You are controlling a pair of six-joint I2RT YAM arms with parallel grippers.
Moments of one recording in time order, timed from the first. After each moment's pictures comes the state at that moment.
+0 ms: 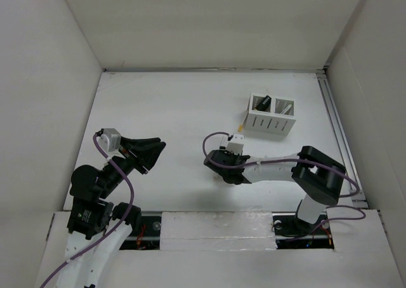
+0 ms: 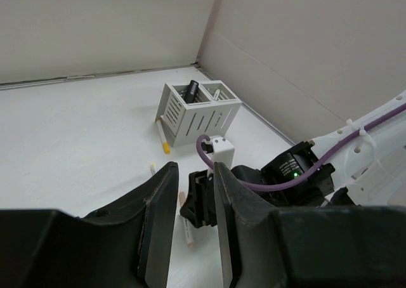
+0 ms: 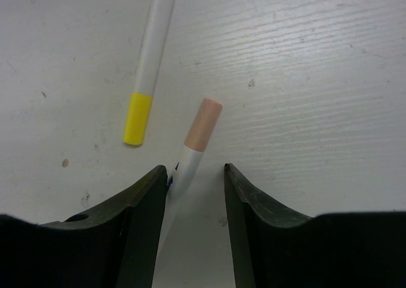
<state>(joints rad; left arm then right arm) -0.31 0.29 0.71 -0.25 0.43 -0.43 1.07 1.71 0.89 -0.26 0.76 1.08</state>
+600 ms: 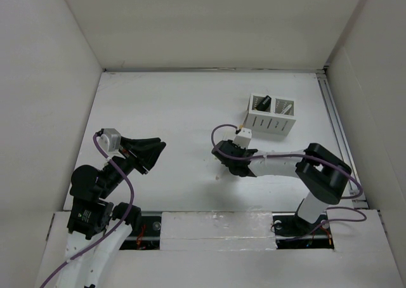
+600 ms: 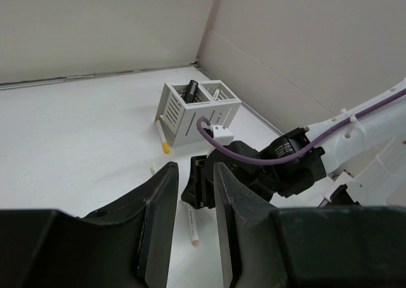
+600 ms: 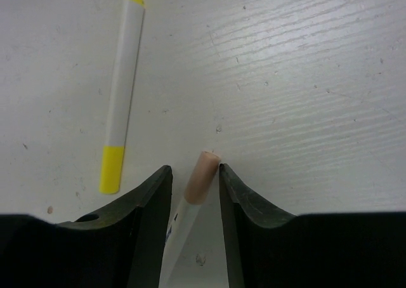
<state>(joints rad) -0.31 0.29 0.71 -0.25 0.43 -0.43 0.95 1.67 0.85 -0.21 0.70 1.04</state>
